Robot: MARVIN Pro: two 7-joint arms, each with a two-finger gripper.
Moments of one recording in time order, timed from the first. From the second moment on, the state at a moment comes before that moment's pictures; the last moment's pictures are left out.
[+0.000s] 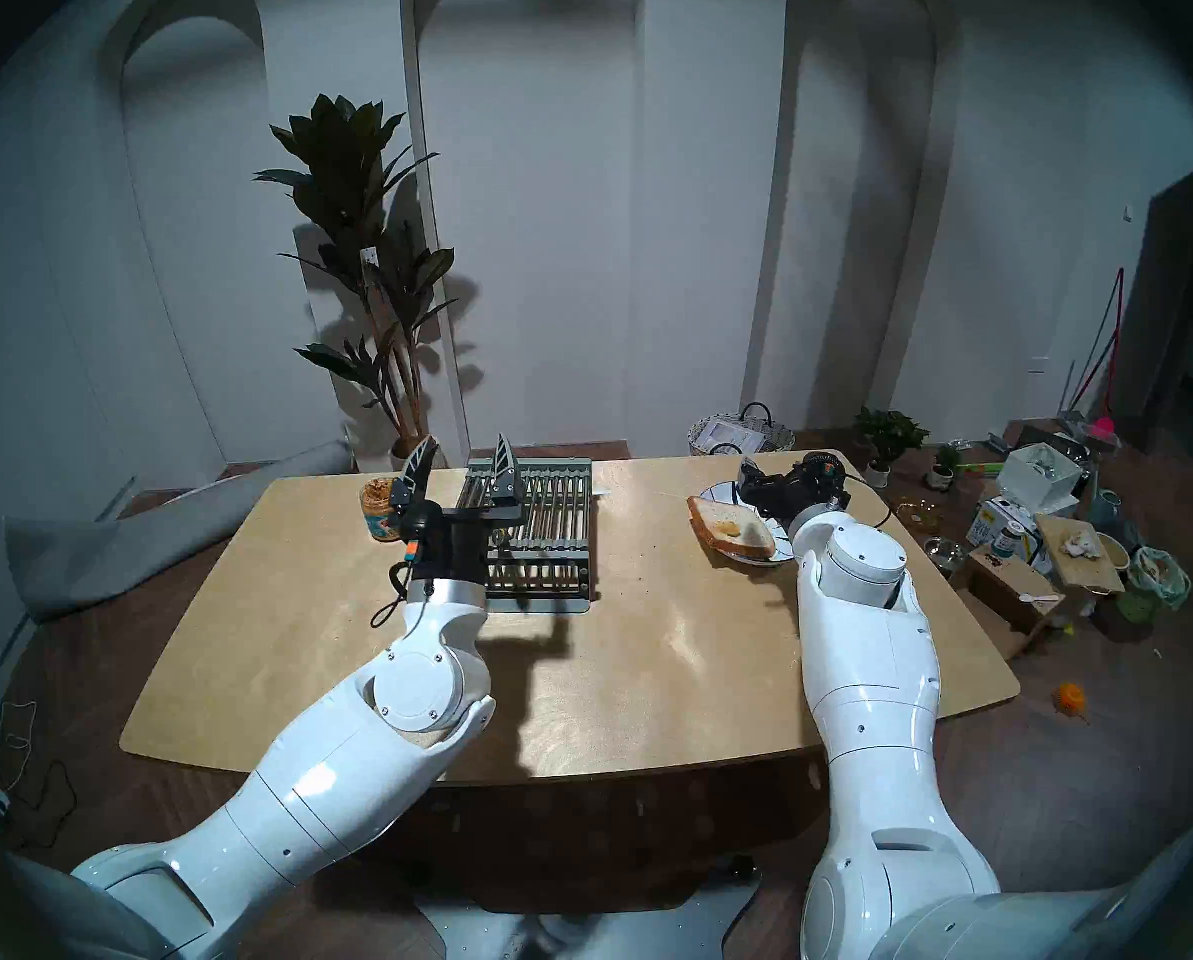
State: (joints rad) left arm 1.37 -1.18 -0.94 -1.61 -0.22 -0.57 0.59; right arm -1.24 -1.49 1.80 -1.30 0.06 0.18 0.25
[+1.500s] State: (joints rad) left arm 1.62 -0.73 -1.38 -1.94 -0.91 0.09 0.17; right arm -1.31 -1.49 1.74 -1.47 0.07 0.30 0.35
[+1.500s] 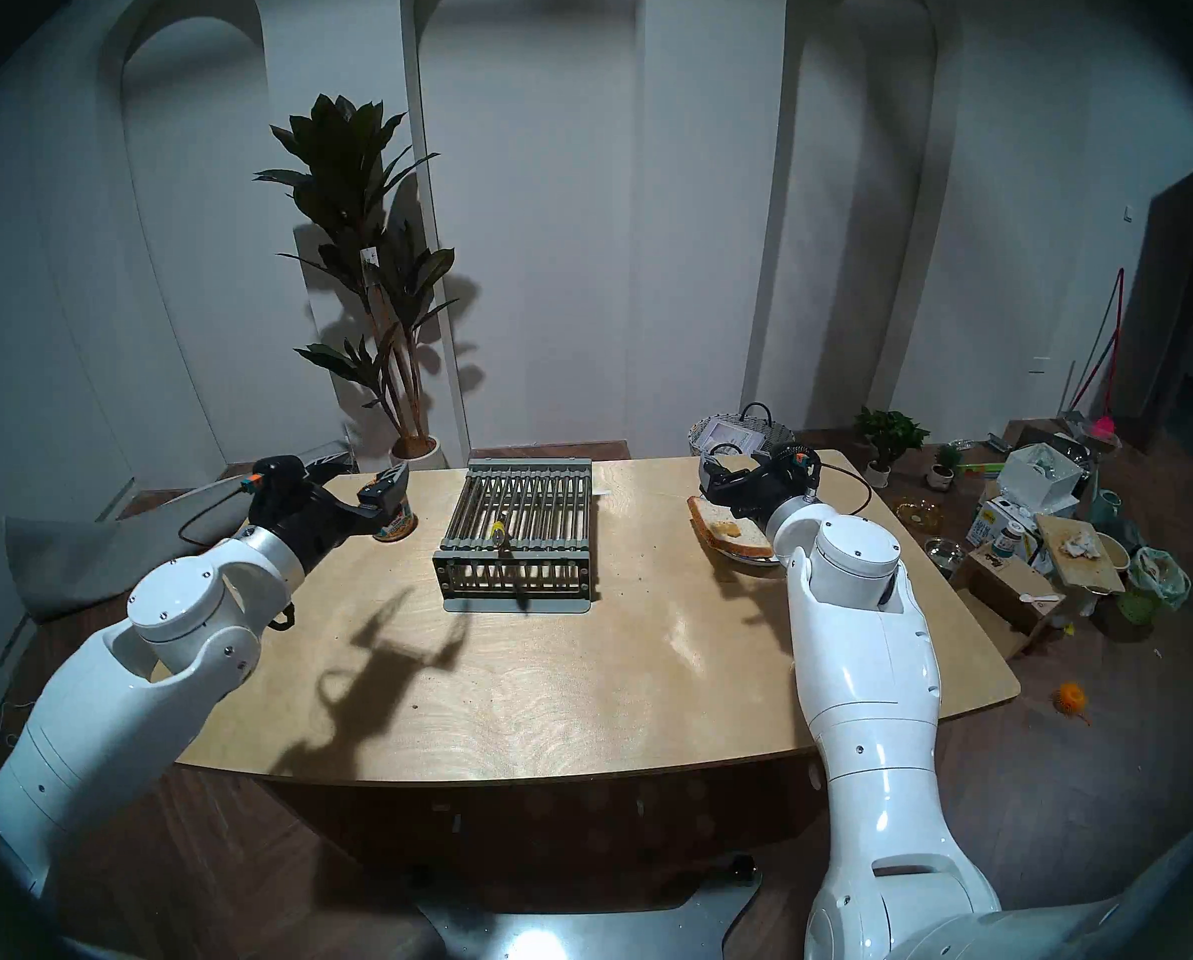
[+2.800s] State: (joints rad) left arm 1.59 -0.82 -1.39 -1.86 -0.93 0.06 0.26; right arm -1.32 -1.55 1.73 -1.48 0.08 0.19 0.32
